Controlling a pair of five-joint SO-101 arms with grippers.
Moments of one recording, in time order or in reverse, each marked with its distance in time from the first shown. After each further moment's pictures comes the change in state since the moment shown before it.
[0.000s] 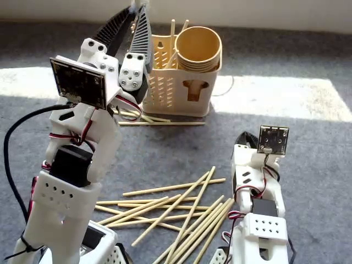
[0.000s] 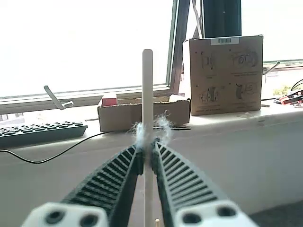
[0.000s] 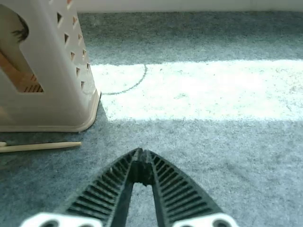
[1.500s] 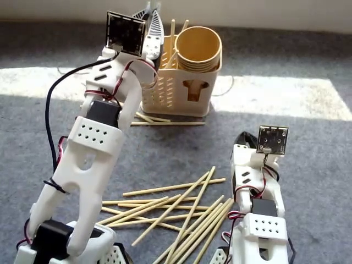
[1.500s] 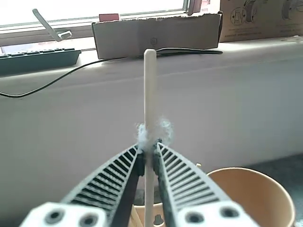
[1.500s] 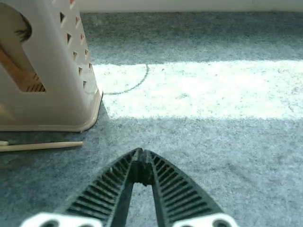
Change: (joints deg) left arm -4.7 26.2 -4.4 -5.6 0.4; right arm -0.4 0.0 0.0 0.0 0.0
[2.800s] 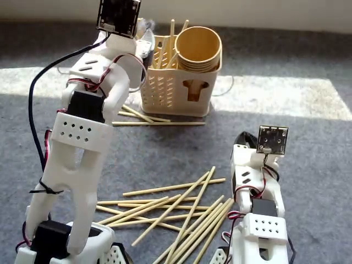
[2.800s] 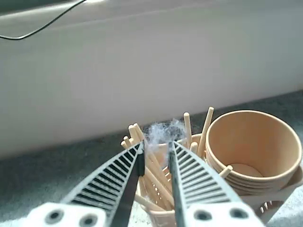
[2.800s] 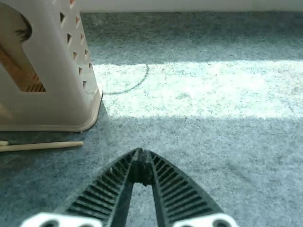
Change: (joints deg) left arm -3.9 0.0 -14.4 34.1 0.0; right arm 0.0 0.0 0.0 0.0 0.0
